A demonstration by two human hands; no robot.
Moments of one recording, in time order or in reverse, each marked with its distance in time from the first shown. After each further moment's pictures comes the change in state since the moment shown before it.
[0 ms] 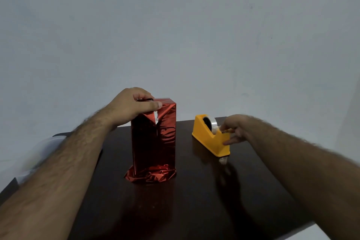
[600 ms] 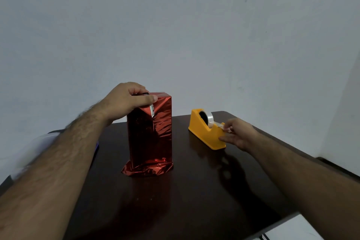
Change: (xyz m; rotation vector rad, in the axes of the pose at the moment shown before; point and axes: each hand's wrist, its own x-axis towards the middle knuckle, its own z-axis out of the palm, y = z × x) left_hand 0.000 -0.001 -0.001 0.015 -0.026 0.005; right_hand 0.017 0.059 -0.008 0.514 0.019 -0.166
